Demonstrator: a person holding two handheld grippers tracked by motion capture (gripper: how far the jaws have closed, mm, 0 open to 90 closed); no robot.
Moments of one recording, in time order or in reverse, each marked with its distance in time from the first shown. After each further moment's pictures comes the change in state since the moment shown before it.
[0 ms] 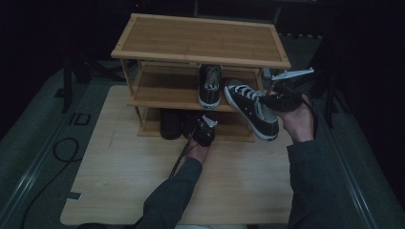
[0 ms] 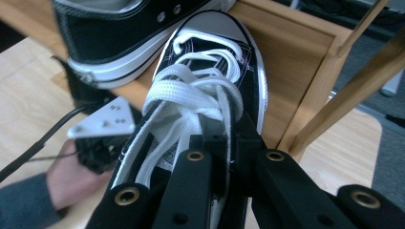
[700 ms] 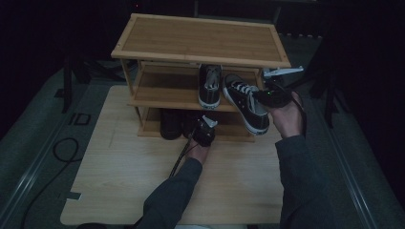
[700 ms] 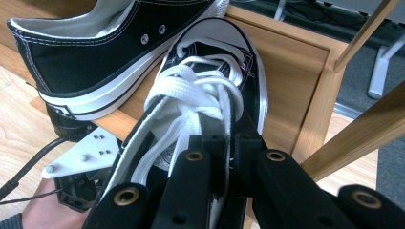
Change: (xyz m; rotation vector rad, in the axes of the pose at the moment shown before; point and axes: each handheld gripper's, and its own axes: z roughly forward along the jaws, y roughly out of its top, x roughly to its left) left arm 0.000 0.000 0.000 0.000 0.000 0.000; right arm 0.004 0.009 0.025 -0.045 -0.053 0.038
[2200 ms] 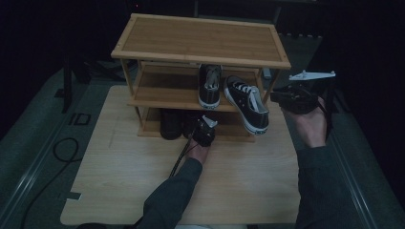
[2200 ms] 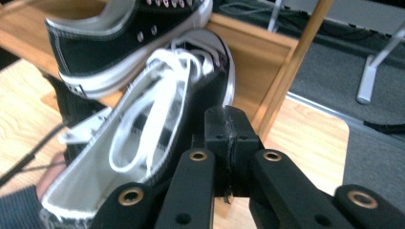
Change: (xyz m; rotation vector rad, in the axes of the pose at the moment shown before) left arm 0.000 0.000 0.000 0.000 -0.001 -0.003; right arm -0.021 -0.018 -0.056 -0.046 -0.002 -0.002
